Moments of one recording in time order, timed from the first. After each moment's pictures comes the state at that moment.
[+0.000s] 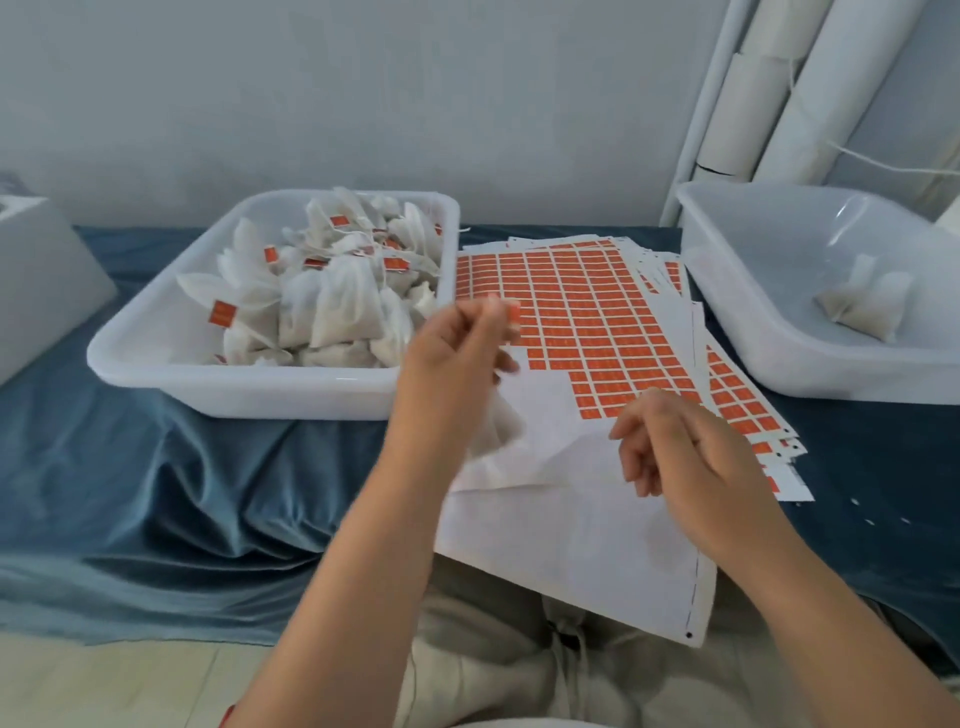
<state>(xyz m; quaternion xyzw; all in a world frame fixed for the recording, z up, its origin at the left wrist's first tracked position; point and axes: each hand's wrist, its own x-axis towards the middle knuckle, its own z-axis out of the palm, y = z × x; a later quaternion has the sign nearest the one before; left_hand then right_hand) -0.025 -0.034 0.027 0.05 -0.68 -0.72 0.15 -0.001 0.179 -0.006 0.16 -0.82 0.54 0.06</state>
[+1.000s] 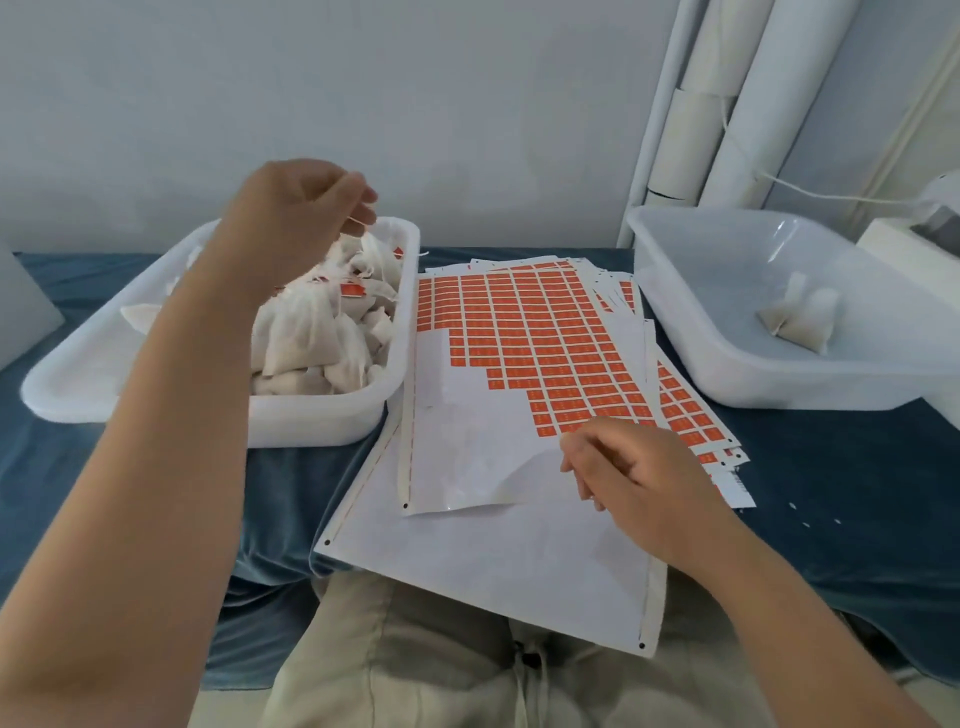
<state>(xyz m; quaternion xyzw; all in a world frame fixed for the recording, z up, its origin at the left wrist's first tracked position) -0.126 -0.147 0.117 -0.04 -0.87 -0.44 0.22 -0.012 0.197 -0.011 0.21 -0.87 0.43 0.05</state>
